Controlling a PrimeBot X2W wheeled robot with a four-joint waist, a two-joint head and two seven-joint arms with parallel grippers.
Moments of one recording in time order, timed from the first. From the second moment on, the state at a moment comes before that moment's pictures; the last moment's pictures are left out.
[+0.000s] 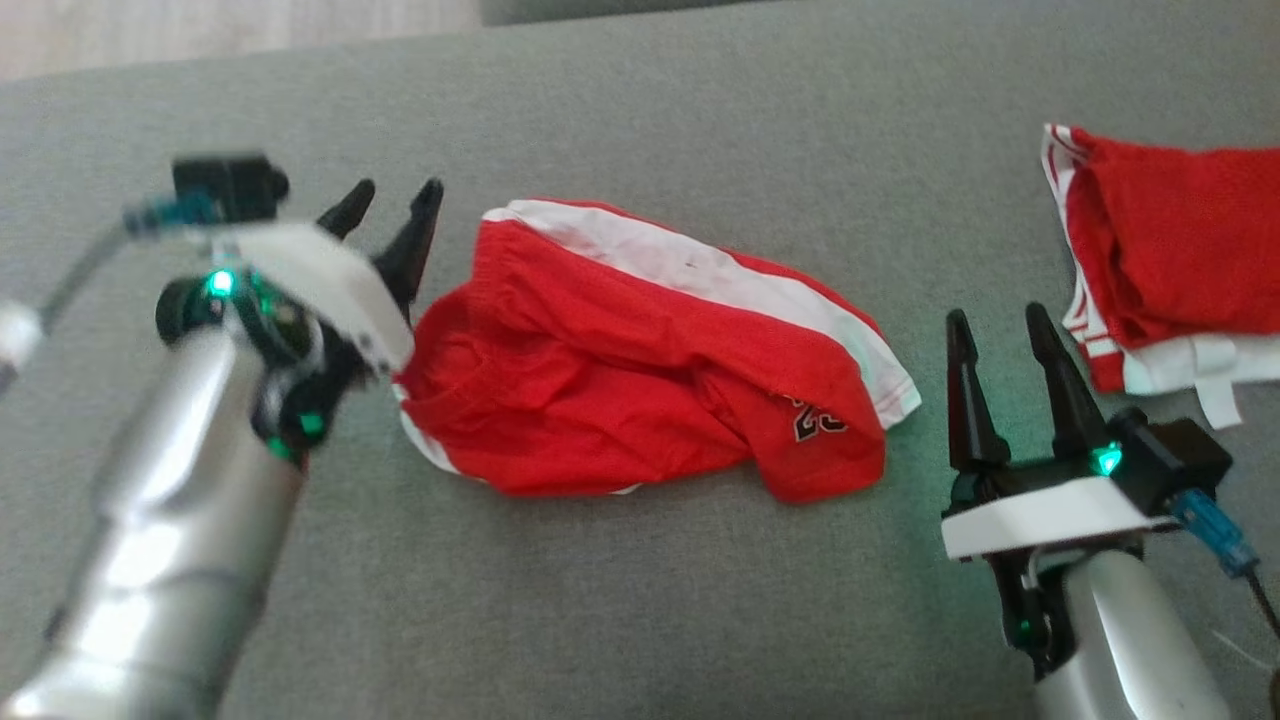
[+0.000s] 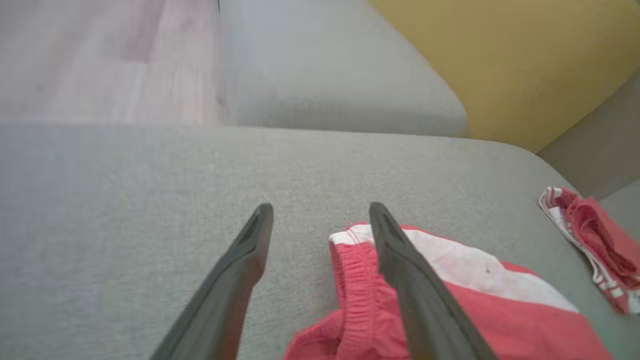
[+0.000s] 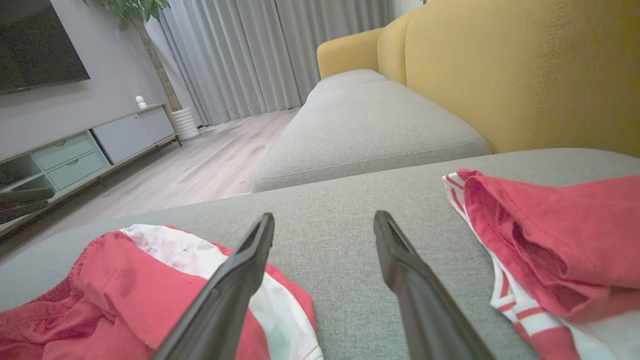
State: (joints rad) left arm -0.69 0.26 -0.41 0.54 -0.74 -0.12 0.31; right arm -0.15 -0.05 0.09 0.24 0.23 0.12 -0.25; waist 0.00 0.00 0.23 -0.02
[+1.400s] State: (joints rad) left arm -0.94 0.30 -0.41 0.74 -1.05 -0.12 0.99; right arm -0.21 -0.05 0.13 0.23 0.28 0.12 -0.25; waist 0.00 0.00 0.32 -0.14
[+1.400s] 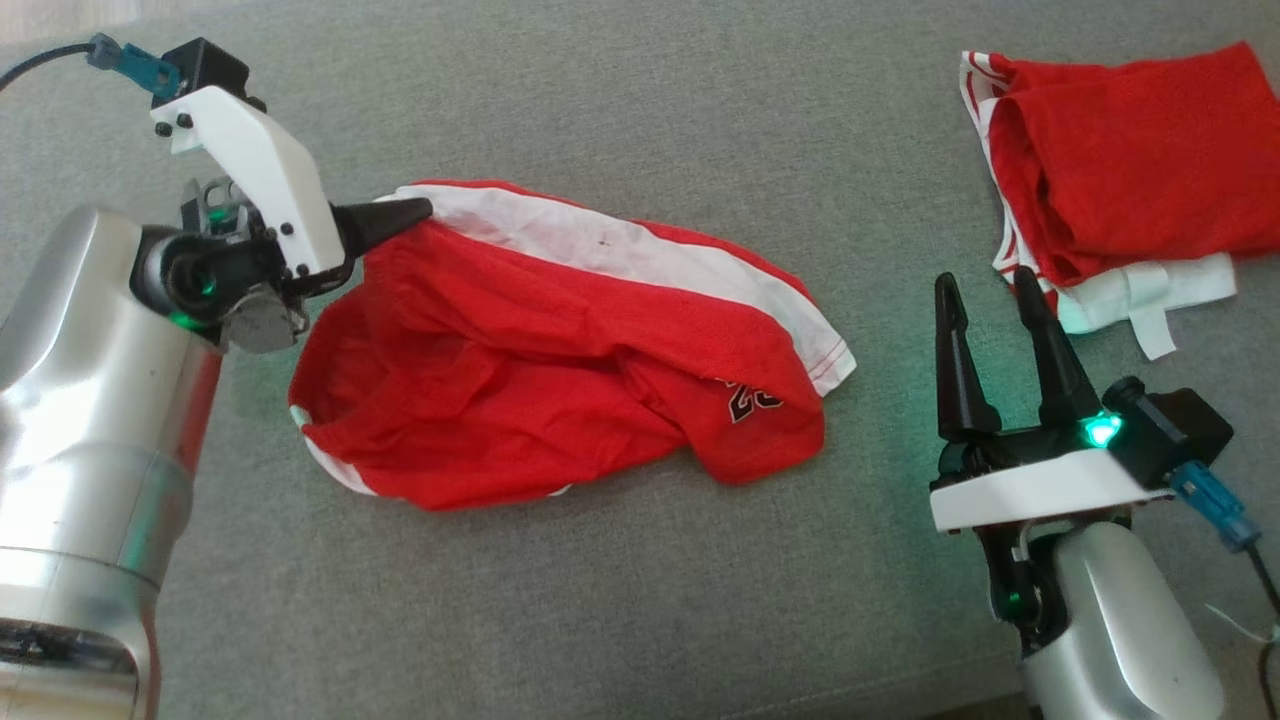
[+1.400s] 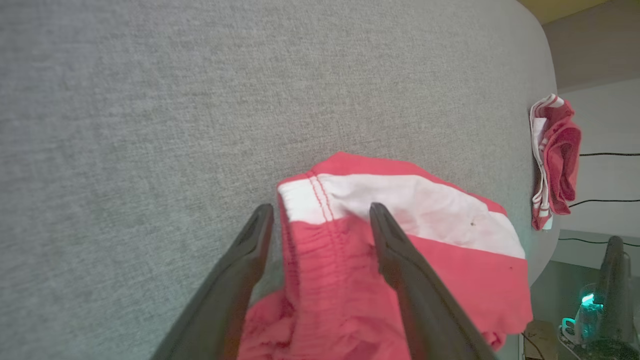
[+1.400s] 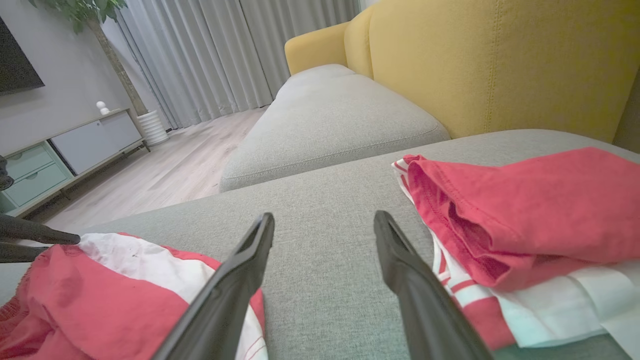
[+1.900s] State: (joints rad) left arm -0.94 0.31 -0.42 0.71 -1.05 -0.11 0.99; right arm -0.22 -0.05 0.13 0.23 0.28 0.12 -0.25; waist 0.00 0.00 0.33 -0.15
